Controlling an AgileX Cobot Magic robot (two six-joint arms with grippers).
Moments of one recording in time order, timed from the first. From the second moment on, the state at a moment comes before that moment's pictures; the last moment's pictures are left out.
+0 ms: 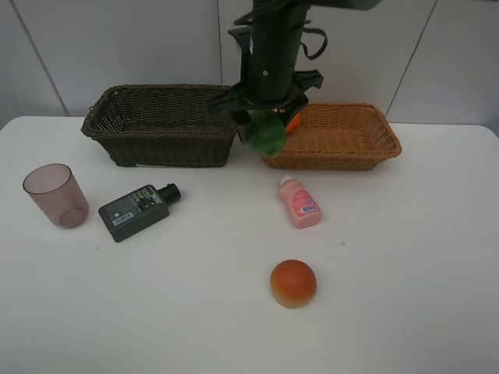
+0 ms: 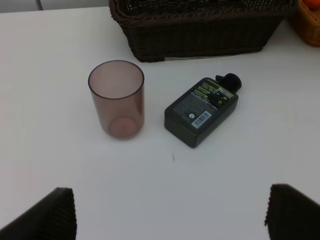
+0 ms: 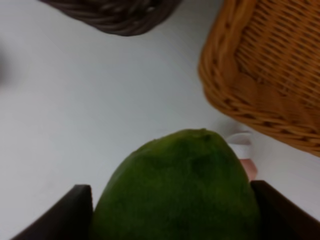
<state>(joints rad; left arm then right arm) 0.00 -0.01 -0.51 -0.07 1.06 0.04 0.66 2.13 -1.91 -0.22 1.22 0.33</state>
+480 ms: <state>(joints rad) 0.00 -0.01 -0.51 -0.07 1.06 0.04 0.45 2.12 -1.91 -0.21 1.22 0.31</state>
